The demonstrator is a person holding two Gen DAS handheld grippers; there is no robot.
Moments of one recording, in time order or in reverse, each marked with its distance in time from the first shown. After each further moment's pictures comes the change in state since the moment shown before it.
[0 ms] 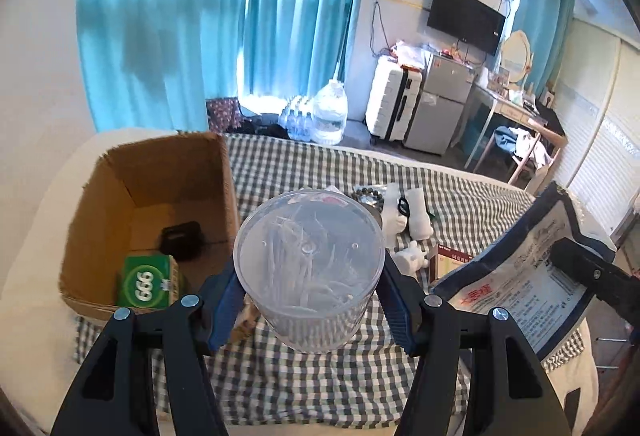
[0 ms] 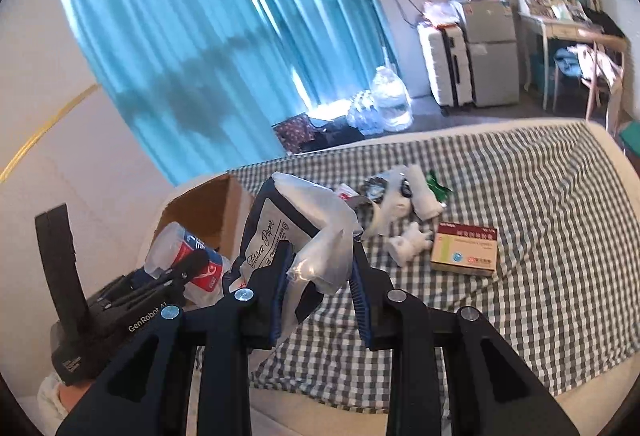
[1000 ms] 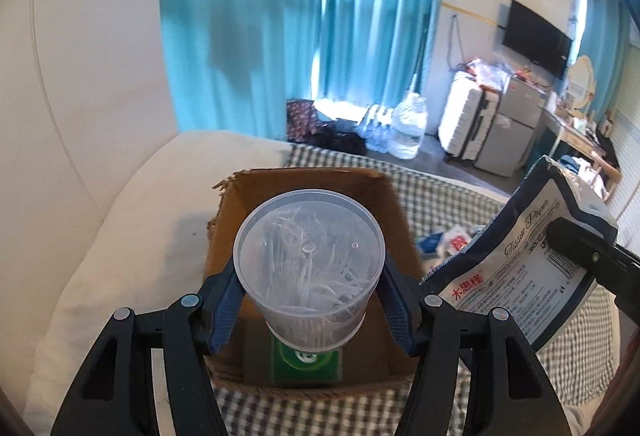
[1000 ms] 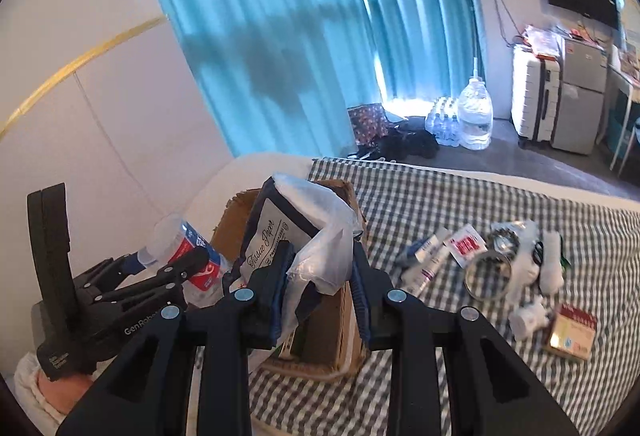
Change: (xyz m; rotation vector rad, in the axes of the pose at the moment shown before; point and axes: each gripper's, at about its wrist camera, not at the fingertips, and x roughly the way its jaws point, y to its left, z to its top) left arm 0.029 0.182 0.051 -0.096 0.011 0.195; right arm 0.133 0.169 0.043 -0.245 0.080 0.146
